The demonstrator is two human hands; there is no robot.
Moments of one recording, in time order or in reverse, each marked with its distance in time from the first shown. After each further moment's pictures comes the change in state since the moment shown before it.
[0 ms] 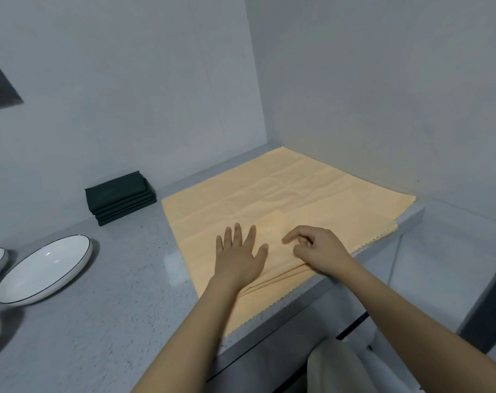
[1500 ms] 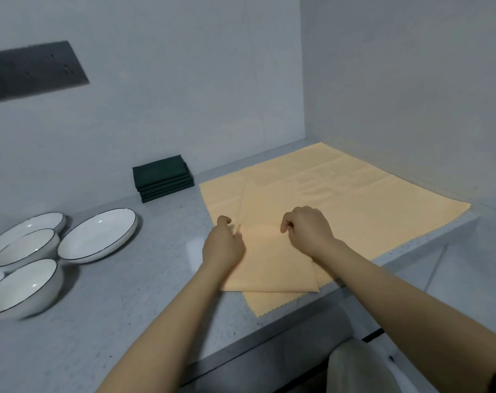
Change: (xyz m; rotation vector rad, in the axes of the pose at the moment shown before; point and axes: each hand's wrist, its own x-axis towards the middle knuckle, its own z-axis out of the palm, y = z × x) left_hand -0.031 -0.070 -0.033 -0.452 0.339 -0.265; right_hand 0.059 -0.032 0.067 -0.671 0.002 -0.233
